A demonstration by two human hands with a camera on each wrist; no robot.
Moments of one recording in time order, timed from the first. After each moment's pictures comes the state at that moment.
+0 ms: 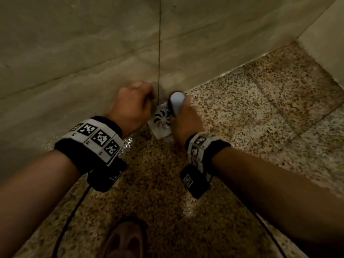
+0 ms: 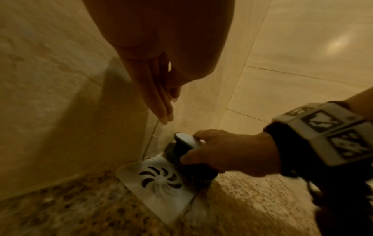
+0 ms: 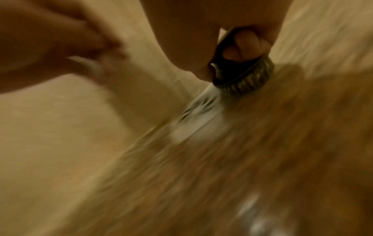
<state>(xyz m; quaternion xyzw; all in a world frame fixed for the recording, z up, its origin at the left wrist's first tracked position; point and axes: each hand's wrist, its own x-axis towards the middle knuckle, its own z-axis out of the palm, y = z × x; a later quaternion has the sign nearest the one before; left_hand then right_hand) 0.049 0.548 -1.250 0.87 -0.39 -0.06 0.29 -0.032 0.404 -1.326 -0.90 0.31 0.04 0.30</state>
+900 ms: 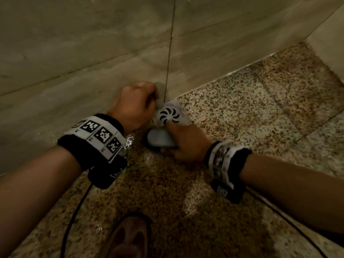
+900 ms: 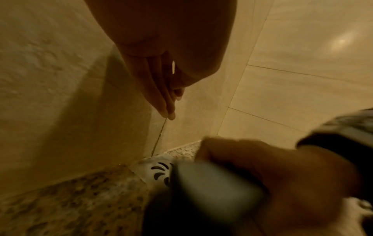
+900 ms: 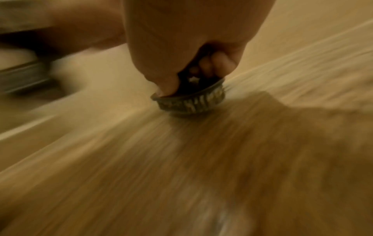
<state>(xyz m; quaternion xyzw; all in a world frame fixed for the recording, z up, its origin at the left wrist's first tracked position) 0.051 0.560 -1.254 0.88 -0.38 -0.05 0.28 -0.076 0.414 -1.315 -0.97 -0.04 0.11 0.21</state>
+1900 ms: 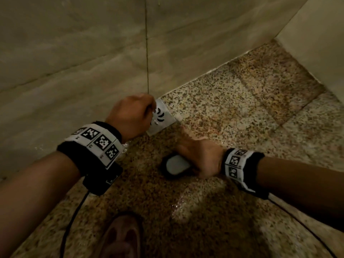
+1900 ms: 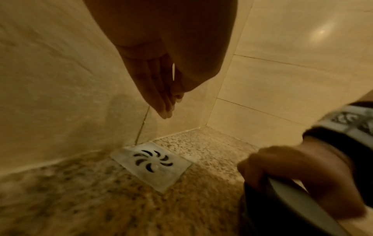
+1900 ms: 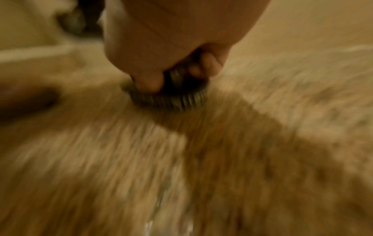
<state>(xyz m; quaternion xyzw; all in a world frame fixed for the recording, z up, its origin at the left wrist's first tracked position) 0.025 0.545 -1.258 0.87 -0.43 -0.09 0.23 -0.153 0.367 -1.313 -0.97 -0.15 0.14 0.13</state>
